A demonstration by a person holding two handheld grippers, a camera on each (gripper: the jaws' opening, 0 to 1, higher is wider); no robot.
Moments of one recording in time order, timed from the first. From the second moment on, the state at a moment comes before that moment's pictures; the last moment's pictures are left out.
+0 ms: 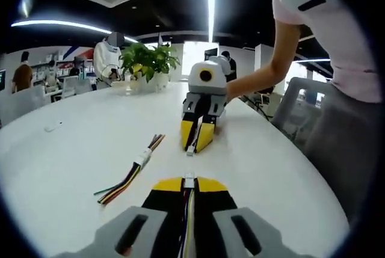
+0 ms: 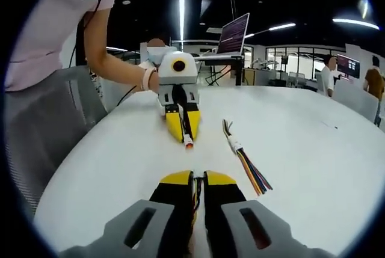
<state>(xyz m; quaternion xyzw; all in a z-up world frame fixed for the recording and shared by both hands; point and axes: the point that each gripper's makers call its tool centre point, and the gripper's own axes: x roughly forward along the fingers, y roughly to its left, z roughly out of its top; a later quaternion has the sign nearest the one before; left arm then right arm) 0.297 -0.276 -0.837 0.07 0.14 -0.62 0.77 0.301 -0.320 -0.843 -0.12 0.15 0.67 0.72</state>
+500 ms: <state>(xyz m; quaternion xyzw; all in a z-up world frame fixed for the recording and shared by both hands) 0.297 -0.290 -0.823 0.10 0.12 -0.63 0.76 0.294 -0.307 -0.828 -0.11 0.14 0.68 0.71</state>
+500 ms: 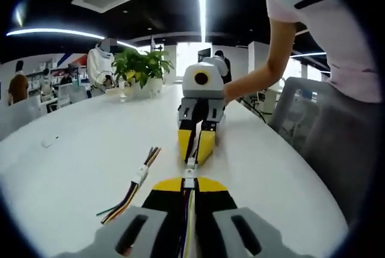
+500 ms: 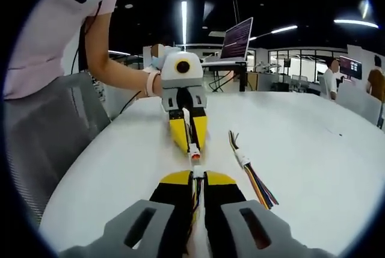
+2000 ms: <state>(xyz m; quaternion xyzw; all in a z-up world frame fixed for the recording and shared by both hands) 0.290 -0.297 -0.833 0.12 0.14 -0.65 0.73 0.289 -0.300 -0.840 -0.14 0.14 0.71 0.68</state>
